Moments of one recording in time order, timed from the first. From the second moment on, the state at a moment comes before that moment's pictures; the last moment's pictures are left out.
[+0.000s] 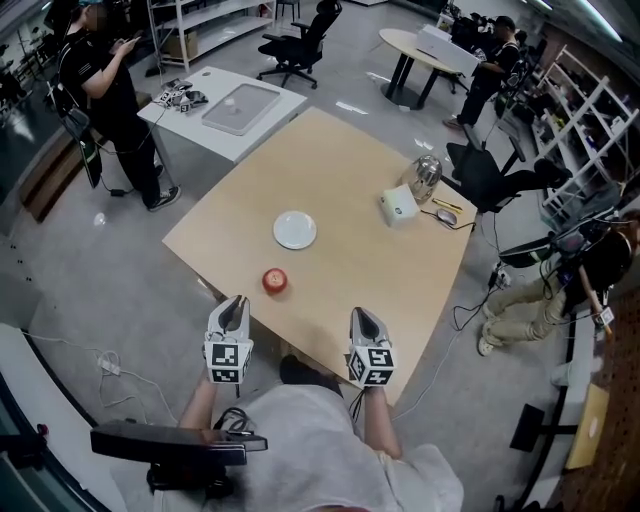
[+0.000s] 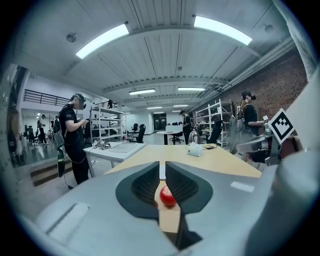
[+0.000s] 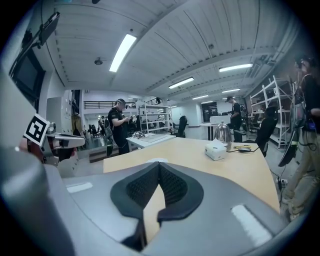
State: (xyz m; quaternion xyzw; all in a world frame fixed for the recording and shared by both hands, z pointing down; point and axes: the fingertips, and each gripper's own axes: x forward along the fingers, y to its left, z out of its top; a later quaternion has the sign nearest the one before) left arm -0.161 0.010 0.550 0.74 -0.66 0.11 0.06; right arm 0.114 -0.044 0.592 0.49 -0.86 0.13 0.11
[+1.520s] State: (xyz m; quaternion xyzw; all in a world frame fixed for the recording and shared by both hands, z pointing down) left arm -0.185 0.075 0.535 0.72 -0.68 0.10 0.04; right arm 0.103 0.007 0.572 0.48 -0.87 0.09 0.10
